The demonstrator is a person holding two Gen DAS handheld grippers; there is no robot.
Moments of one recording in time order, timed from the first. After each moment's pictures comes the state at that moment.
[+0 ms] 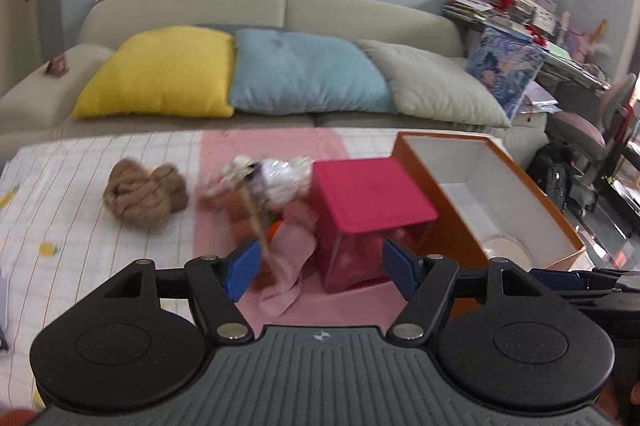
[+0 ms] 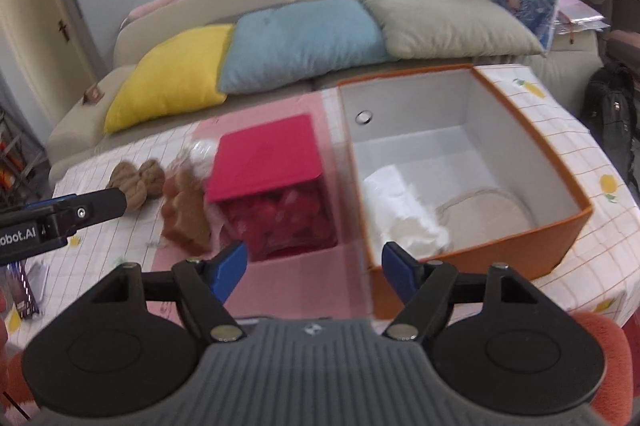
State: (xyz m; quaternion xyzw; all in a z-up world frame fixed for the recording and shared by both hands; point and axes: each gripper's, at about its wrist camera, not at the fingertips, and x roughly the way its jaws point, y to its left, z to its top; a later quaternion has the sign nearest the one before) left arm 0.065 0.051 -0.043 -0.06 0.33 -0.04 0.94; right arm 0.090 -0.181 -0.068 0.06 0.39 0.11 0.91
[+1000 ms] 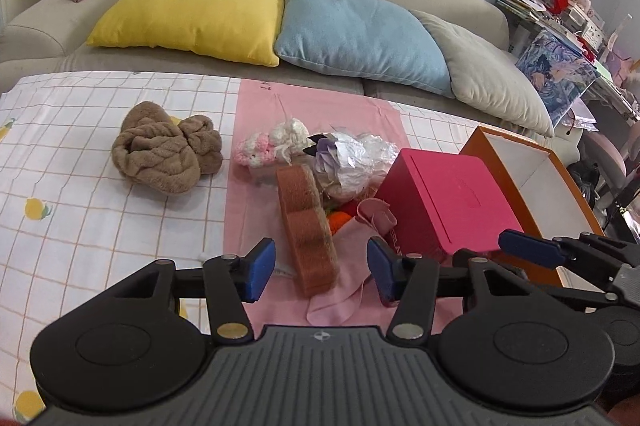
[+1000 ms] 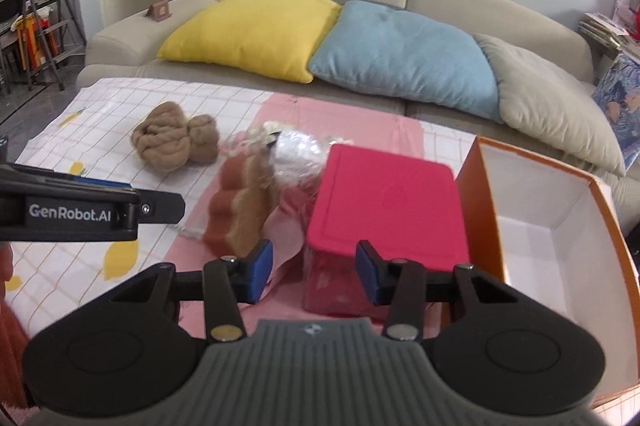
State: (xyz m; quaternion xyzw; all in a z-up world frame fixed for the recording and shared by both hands) left arm 0.134 0.118 -0.082 -0.12 0.39 -0.02 0.91; right arm 0.166 -0.071 -0.083 -0.09 0.35 0.18 0.91
